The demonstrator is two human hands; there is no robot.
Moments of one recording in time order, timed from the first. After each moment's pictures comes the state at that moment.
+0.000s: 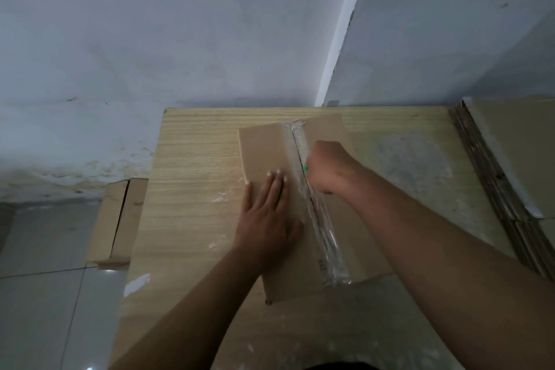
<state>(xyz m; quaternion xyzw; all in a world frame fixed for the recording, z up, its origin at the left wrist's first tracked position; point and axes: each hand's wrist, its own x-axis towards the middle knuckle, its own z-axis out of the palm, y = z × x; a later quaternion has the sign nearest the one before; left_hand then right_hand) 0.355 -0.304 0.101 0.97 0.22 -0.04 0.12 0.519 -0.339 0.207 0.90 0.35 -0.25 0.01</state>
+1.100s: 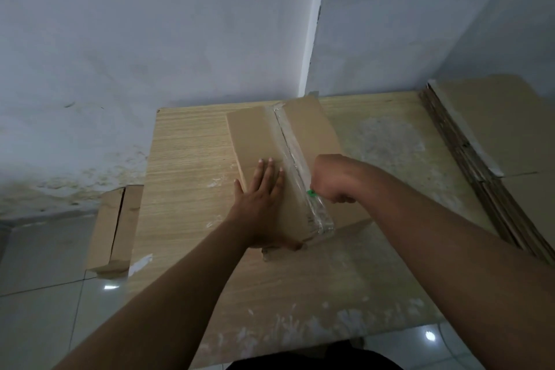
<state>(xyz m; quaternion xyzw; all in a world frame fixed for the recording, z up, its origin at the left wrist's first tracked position) 0.339 -0.314 0.109 0.97 0.15 -0.16 0.11 0.476 -0.423 0.231 0.89 0.34 -0.30 0.01</state>
